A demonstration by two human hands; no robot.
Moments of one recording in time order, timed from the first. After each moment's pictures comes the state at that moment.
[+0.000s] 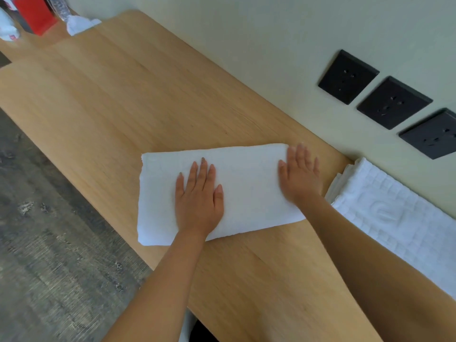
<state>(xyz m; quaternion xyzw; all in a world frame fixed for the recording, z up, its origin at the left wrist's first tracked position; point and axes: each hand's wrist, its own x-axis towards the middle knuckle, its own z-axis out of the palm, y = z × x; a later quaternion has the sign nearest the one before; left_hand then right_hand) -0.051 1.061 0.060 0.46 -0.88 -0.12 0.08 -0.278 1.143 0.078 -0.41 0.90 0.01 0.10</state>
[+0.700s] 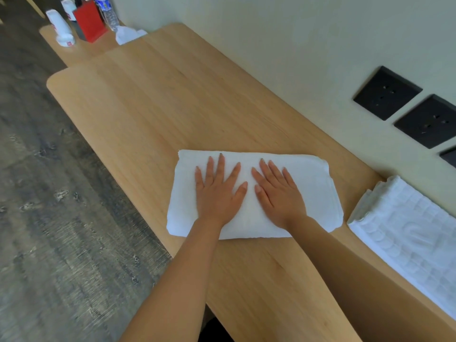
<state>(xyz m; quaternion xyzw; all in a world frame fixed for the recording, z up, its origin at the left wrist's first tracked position) -0.042 1.034 0.073 0.47 -0.87 -0.14 -0.02 -0.197 1.117 0.071 -0.63 0.76 -0.05 0.12</state>
